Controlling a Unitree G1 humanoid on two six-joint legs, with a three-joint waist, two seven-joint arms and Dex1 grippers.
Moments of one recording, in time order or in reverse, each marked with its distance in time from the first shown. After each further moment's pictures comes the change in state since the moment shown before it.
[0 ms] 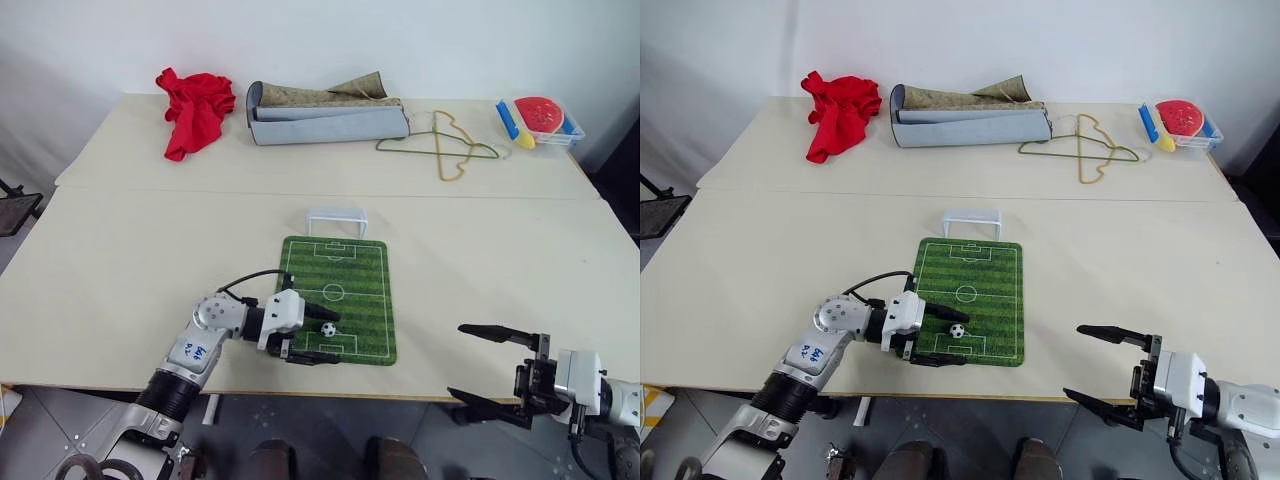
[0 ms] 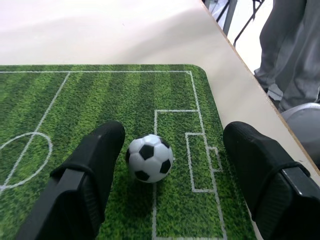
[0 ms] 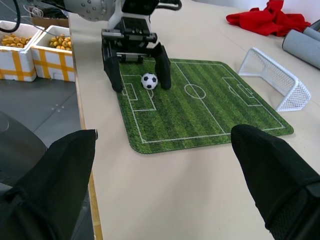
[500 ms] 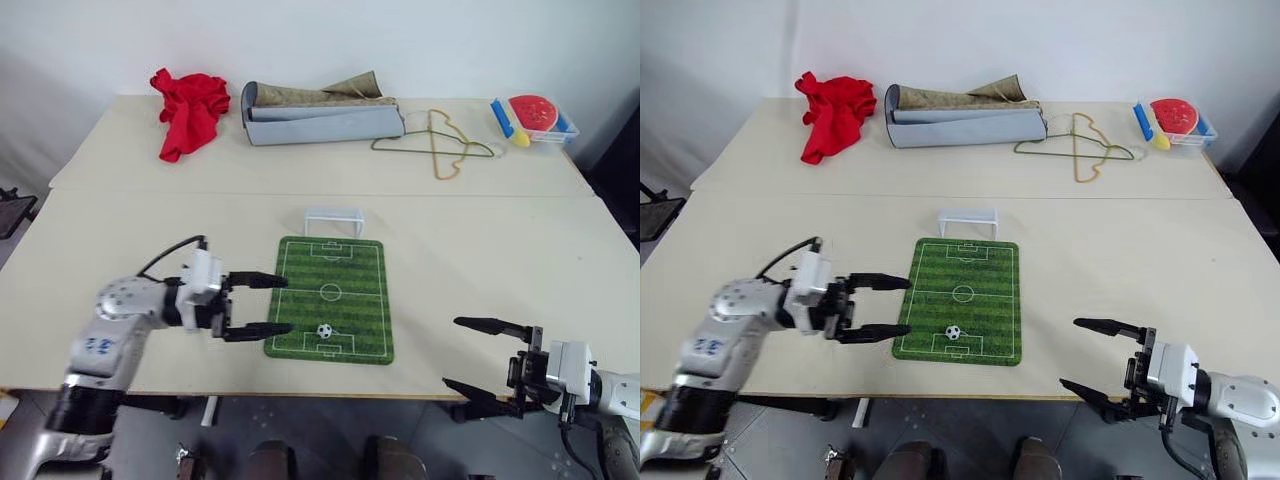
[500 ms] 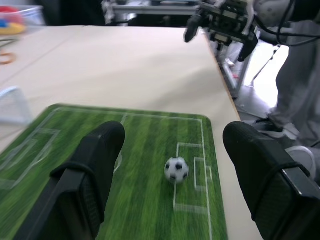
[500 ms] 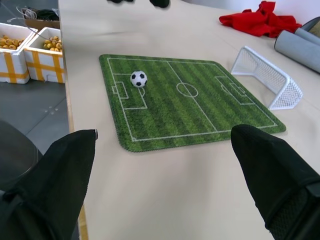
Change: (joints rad) left arm 0.164 0.283 0.325 -0.332 -0.333 0.303 -0.042; right arm -0.053 0.004 0.020 0.052 -0.007 -0.014 0.000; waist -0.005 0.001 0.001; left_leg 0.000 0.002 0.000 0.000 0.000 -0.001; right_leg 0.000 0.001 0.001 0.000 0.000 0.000
